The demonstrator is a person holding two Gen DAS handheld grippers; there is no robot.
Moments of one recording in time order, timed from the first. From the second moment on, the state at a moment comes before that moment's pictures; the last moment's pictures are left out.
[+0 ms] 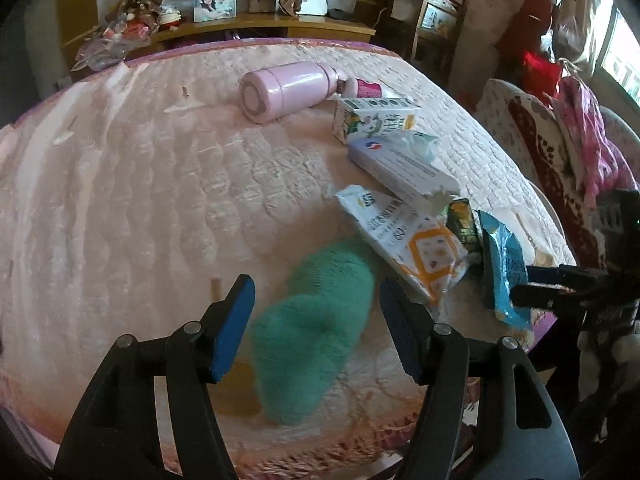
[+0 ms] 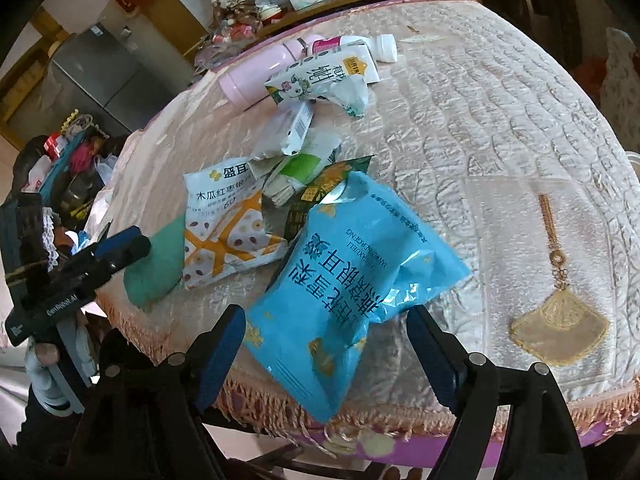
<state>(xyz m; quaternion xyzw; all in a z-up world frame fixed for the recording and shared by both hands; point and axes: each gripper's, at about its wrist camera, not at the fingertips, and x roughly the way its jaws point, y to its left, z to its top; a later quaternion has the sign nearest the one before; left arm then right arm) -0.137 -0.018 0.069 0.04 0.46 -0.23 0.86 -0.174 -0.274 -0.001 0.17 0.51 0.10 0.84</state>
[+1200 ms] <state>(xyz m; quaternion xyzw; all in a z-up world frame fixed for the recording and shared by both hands) -0.144 0.015 0.083 -0.01 0.48 -0.17 0.86 -0.182 -0.312 0.027 0.12 0.46 0.08 0.88</state>
